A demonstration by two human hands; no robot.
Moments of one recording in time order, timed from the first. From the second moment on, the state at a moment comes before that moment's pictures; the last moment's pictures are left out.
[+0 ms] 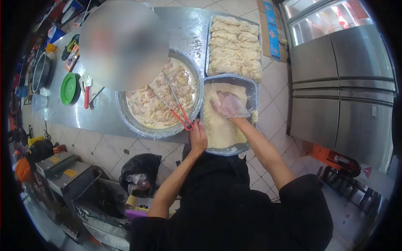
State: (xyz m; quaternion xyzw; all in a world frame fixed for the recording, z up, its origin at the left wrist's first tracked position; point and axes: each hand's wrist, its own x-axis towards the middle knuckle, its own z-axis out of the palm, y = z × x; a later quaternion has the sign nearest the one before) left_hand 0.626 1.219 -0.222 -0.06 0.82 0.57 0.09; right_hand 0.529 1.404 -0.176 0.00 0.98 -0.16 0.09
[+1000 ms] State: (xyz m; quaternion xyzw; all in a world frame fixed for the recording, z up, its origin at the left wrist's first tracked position) left_hand 0.625 1.217 -0.236 -0.04 0.81 0.57 0.11; right_hand 0.545 1.446 -0.203 0.44 0.71 -0.52 0.17
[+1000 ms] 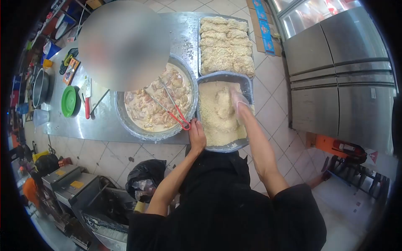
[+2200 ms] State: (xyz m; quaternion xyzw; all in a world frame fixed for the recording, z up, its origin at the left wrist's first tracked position) left_hand 0.630 1.215 -0.232 -0.07 0.83 0.55 0.10; right_hand 0.287 1.525 -0.114 -0.20 0.87 -0.27 0.35
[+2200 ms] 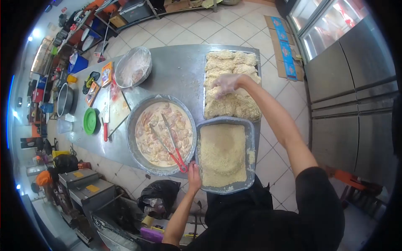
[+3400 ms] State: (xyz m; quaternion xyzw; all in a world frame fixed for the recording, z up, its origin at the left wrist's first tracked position) left_hand 0.627 1.217 -0.230 -0.05 0.82 0.56 0.09; right_hand 0.468 1.306 -0.032 -0.13 0.99 -0.07 0.07
